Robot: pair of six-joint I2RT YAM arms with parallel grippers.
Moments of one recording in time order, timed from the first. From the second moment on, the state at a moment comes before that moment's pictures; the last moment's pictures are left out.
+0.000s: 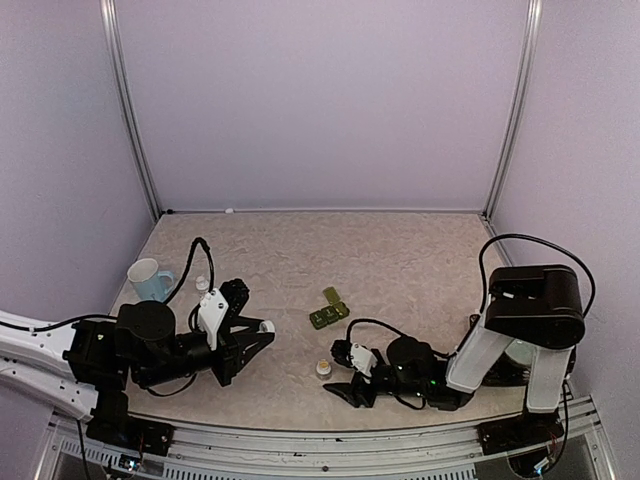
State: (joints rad) left arm -1.39 0.90 0.57 0.02 -0.44 -0.13; right arm 1.16 1.94 0.44 1.11 0.00 -0.05
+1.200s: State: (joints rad) left arm -1.39 0.96 0.63 -0.04 -0.38 -0.13; right arm 1.17 1.87 0.50 1.02 -0.07 -0.08
